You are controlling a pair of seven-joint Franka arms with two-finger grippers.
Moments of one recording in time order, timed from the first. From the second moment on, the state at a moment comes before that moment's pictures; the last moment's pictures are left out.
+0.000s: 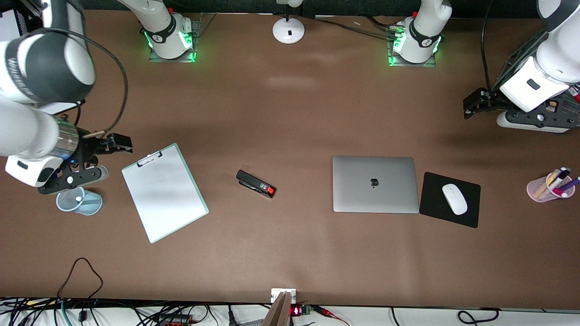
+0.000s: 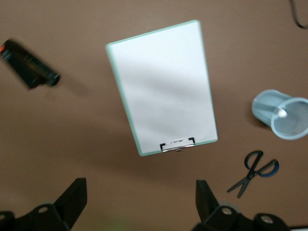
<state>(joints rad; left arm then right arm) -0.06 -0.03 -0.03 -1.73 0.02 1.66 0.01 0.19 0.42 -0.08 -1.27 0.02 1.52 -0.11</state>
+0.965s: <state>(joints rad) -0.06 -0.03 -0.03 -1.73 0.02 1.66 0.01 -0.03 0.19 -0.08 -1.40 0.00 1.50 -0.03</state>
